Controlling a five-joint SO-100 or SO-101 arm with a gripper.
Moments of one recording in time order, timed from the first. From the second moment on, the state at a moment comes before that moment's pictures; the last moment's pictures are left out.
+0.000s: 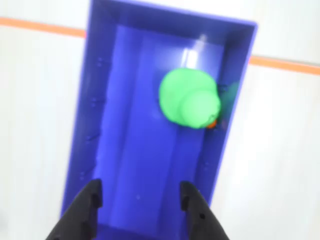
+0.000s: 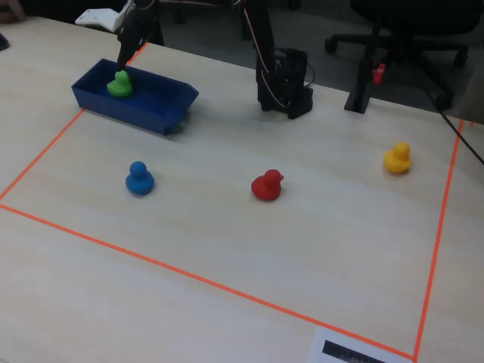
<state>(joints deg) 75.4 82.3 74.4 63.6 -78.2</state>
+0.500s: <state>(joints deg) 38.6 124.5 107.6 56.6 -71.3</state>
